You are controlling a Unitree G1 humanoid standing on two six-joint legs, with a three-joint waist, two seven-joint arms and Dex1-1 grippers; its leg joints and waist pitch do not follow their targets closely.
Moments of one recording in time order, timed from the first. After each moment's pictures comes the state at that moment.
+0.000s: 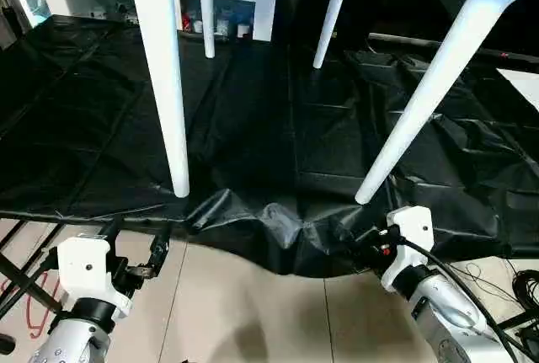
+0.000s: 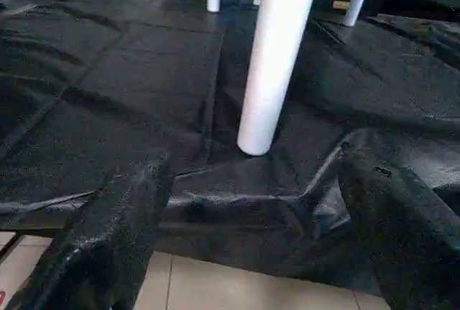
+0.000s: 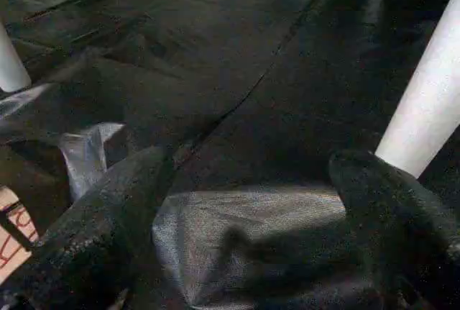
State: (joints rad) left arm 0.42 0.16 0.17 -0.40 -0.20 0.12 -0.29; right arm 0.16 -0.19 0.05 -0.20 0.24 0.26 0.38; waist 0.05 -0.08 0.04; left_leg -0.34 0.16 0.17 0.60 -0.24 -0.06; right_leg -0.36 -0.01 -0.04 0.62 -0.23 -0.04
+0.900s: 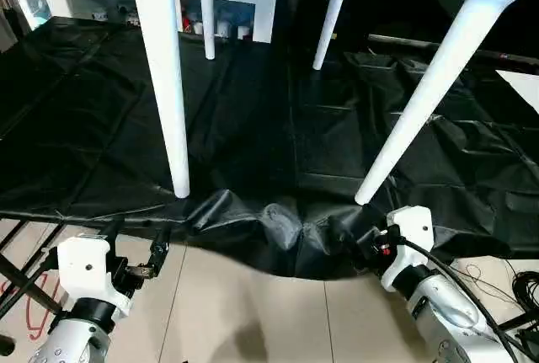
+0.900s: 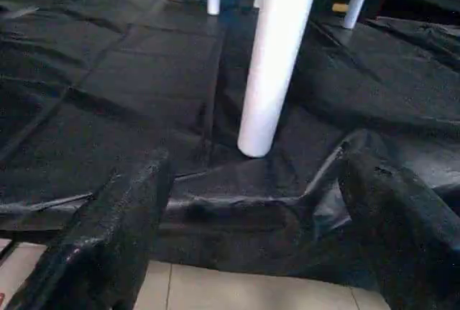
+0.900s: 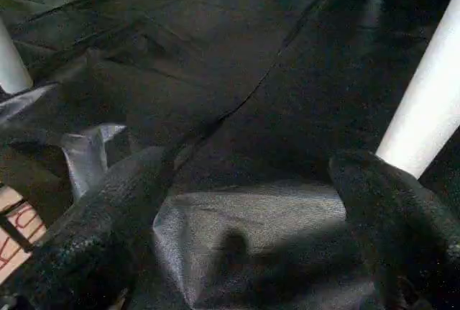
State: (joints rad) left arm 0.42 0.16 0.17 -0.40 -0.20 0.12 -0.29; right arm 0.16 -0.19 0.05 -0.20 0.24 0.26 0.38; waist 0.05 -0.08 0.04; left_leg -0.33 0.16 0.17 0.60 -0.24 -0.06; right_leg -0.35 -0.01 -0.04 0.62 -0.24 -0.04
